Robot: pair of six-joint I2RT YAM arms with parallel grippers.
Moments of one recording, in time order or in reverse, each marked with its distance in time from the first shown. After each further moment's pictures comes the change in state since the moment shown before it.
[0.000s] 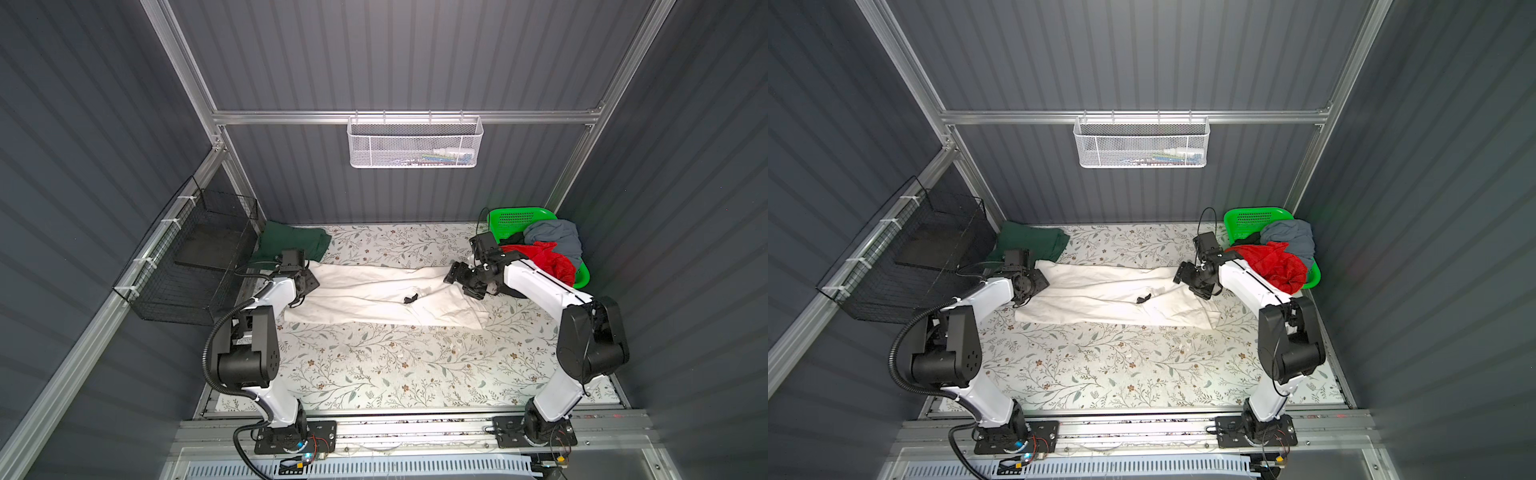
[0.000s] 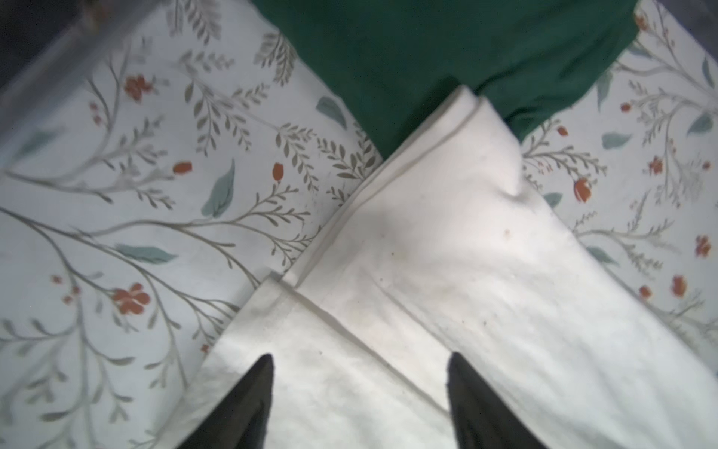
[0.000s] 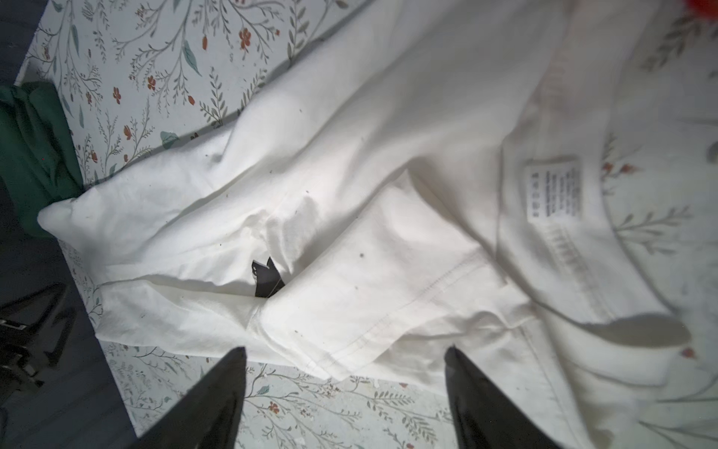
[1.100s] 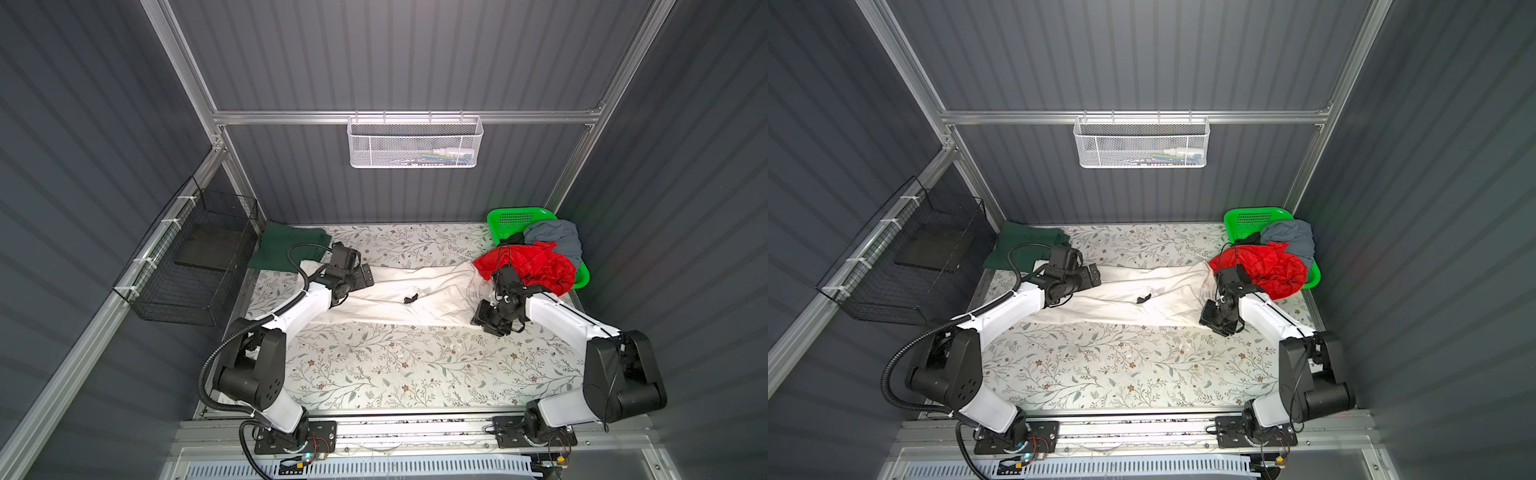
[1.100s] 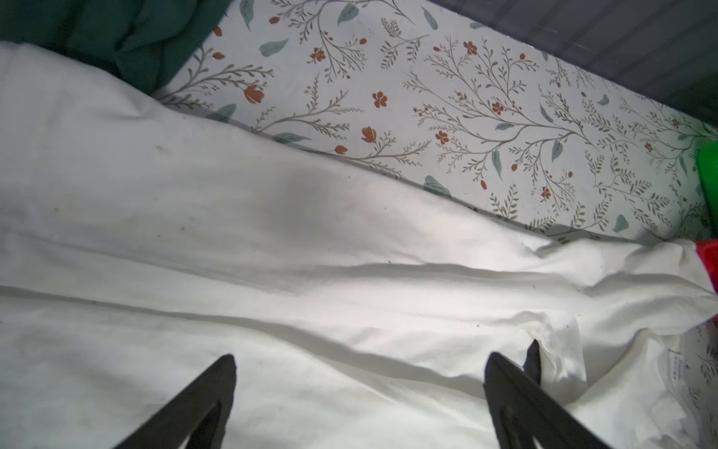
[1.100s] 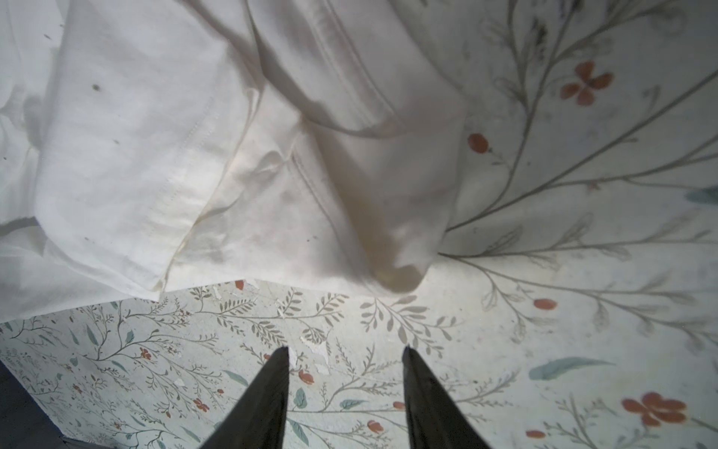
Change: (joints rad) left arm -0.378 -0.076 0.013 0.060 0.103 0.015; right arm -0.086 -0.241 -0.426 -0.037 0.012 -0.076
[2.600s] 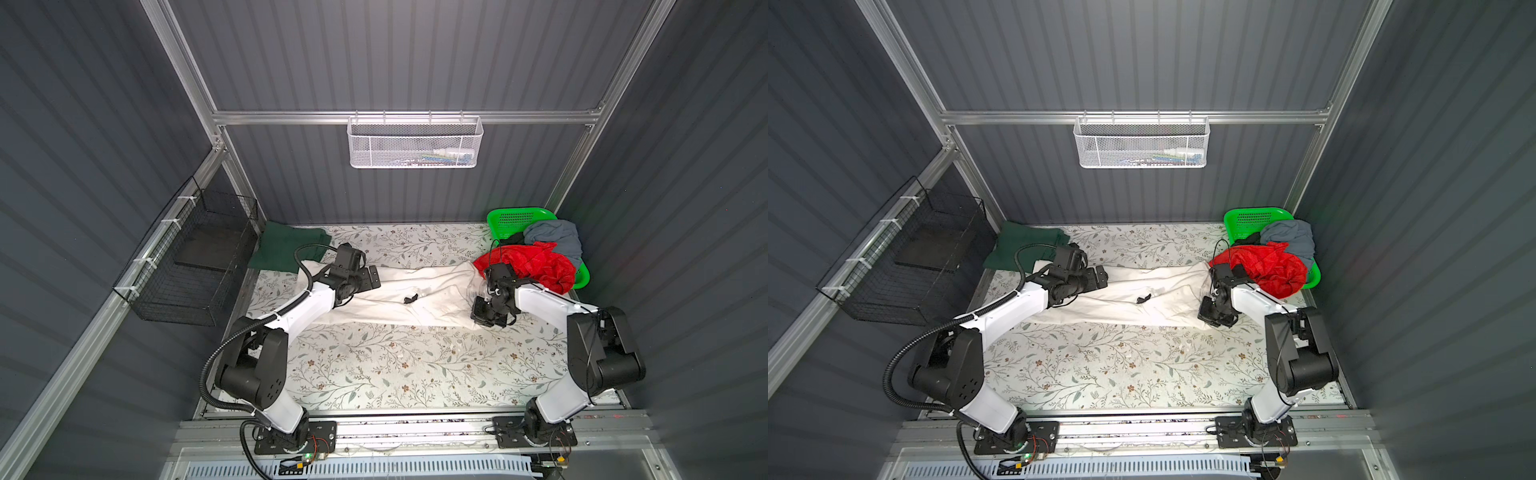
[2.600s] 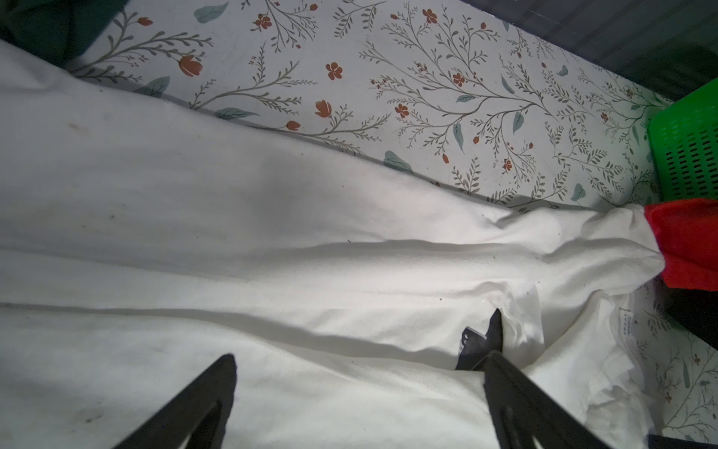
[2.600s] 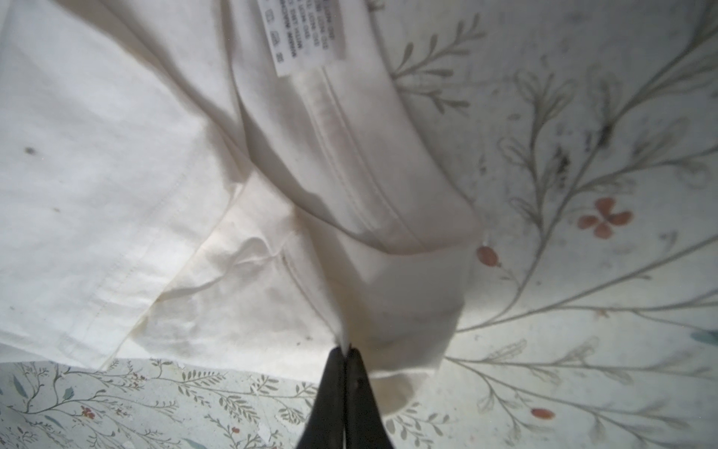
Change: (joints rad) left arm -0.020 0.008 0.014 -0.005 0.068 0.000; right arm 0.000 0.150 0.063 0.062 0.068 -0.082
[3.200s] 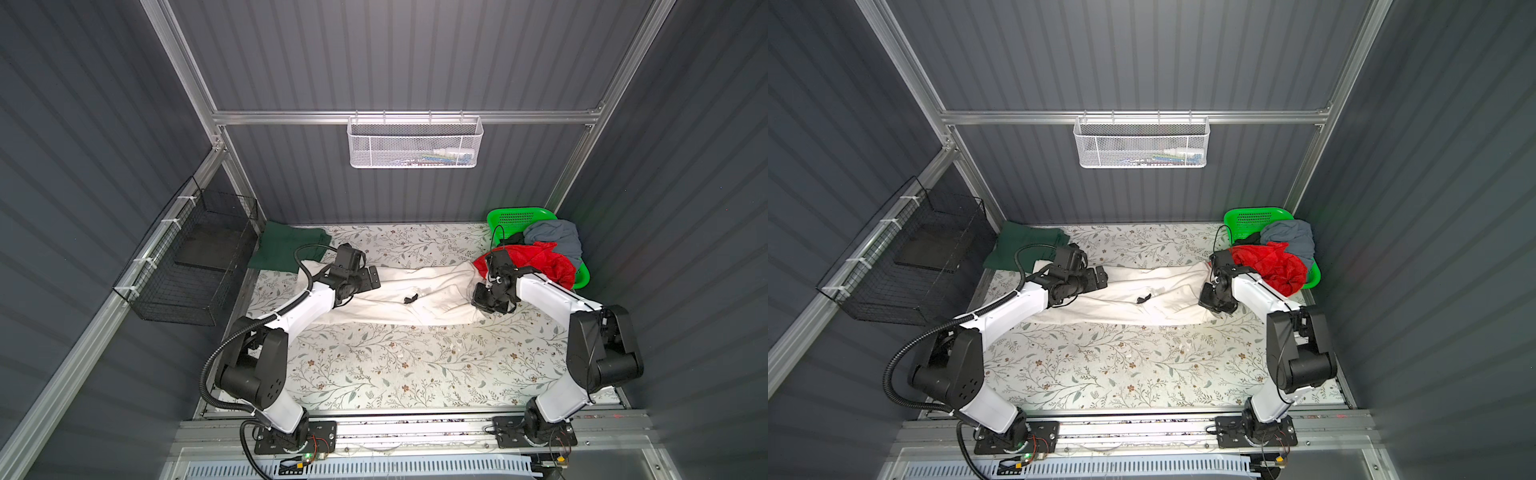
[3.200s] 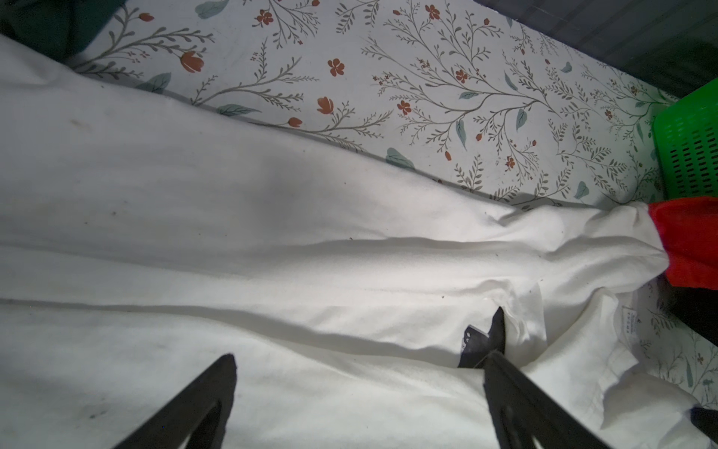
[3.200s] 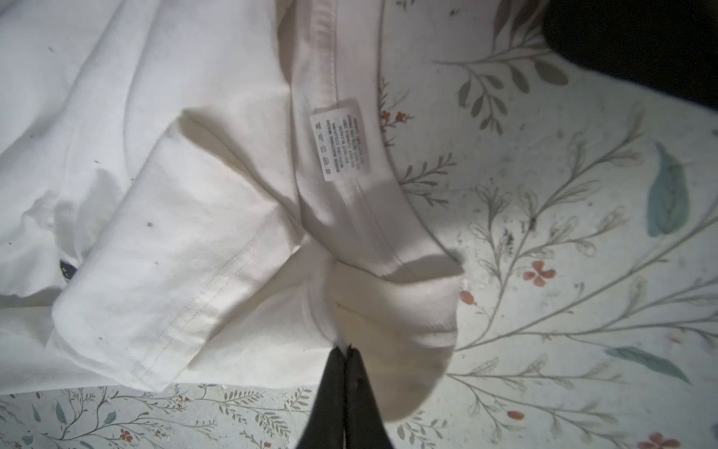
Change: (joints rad) left arm 0.000 0.000 0.000 -0.008 -0.001 0.000; right arm -0.013 0.031 0.141 -0.050 0.051 0.003
